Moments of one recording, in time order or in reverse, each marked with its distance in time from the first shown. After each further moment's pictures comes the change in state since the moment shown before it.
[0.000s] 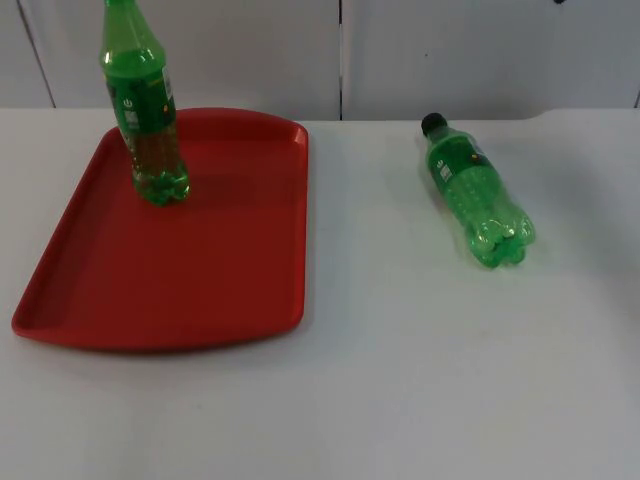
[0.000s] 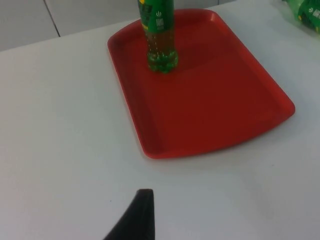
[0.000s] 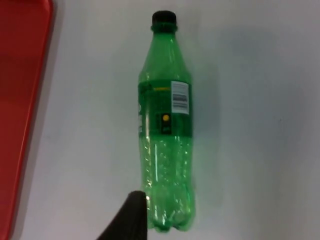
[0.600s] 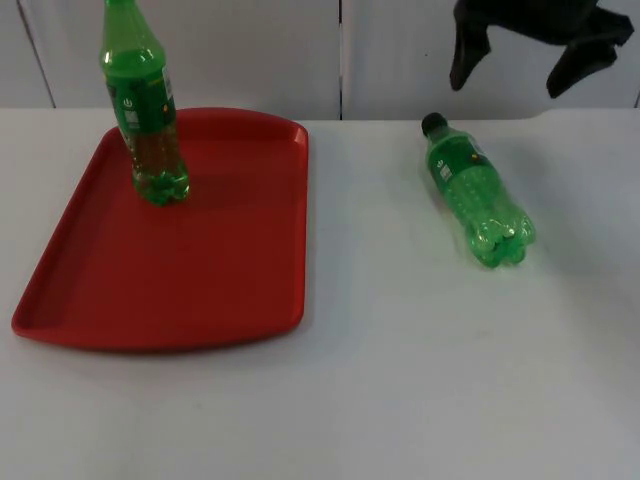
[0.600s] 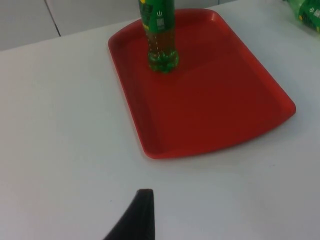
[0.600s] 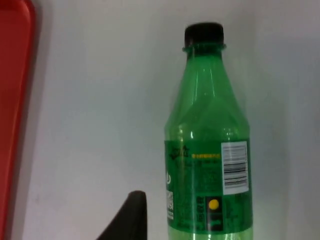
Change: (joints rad) right arm 0.053 0.503 -0.531 -0.007 0.113 0.112; left arm 0.000 0.000 0.000 0.002 0.000 0.000
